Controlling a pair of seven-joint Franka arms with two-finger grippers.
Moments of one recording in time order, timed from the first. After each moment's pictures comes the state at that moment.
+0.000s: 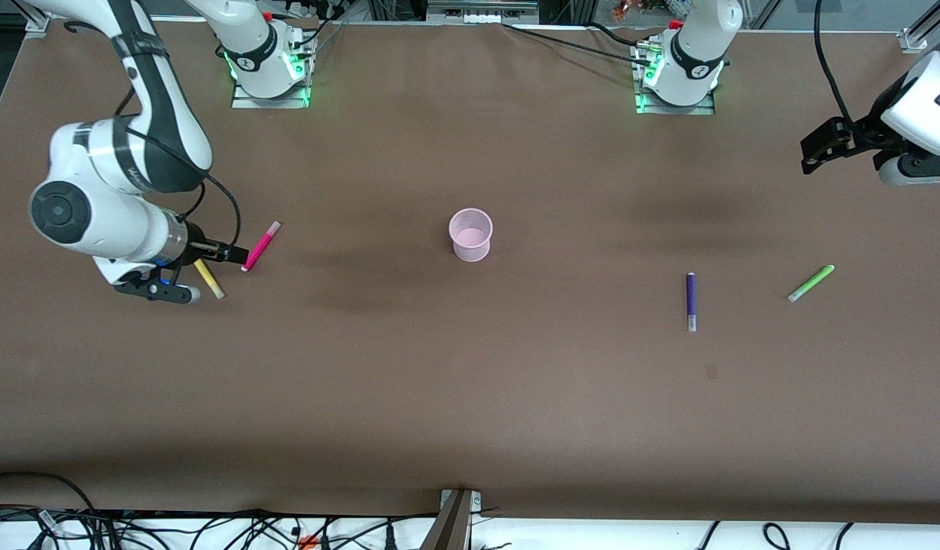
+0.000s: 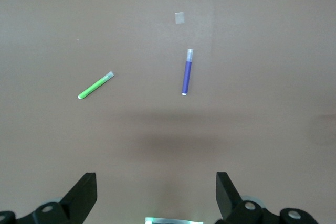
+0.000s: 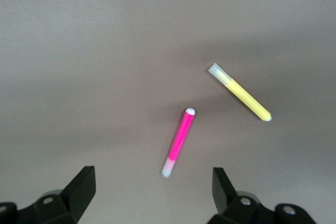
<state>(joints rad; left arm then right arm) 0.07 -0.04 -0.14 -1.60 0.06 1.48 -0.10 -0.03 0.28 0.14 -1.93 -0.03 2.02 0.31</state>
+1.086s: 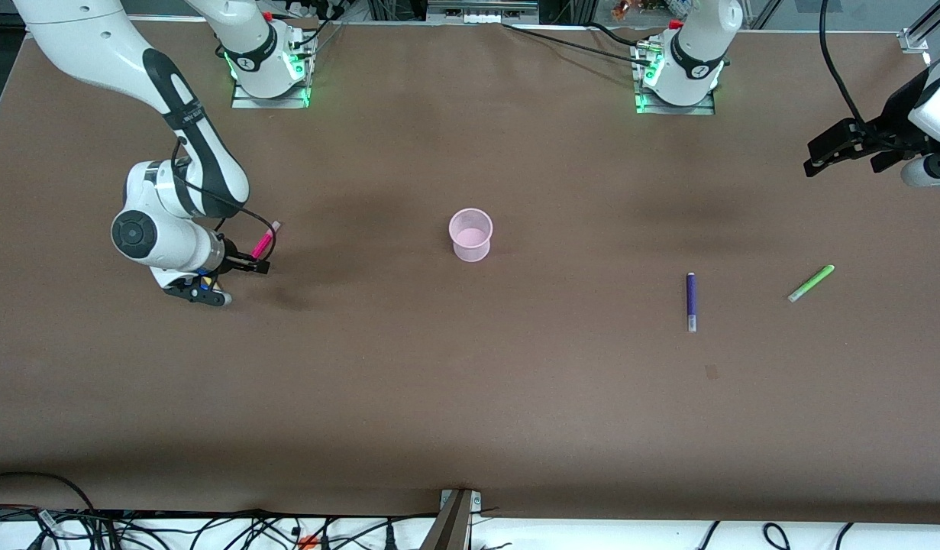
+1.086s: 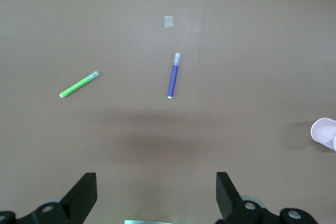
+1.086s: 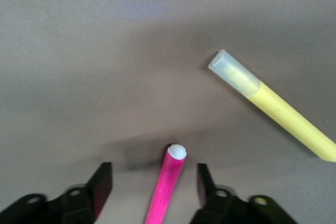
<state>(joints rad) 0.11 -0.04 -0.13 -1.60 -0.02 1.49 -0.12 -0.03 0.46 0.09 -2.11 -0.02 2.35 0.31</state>
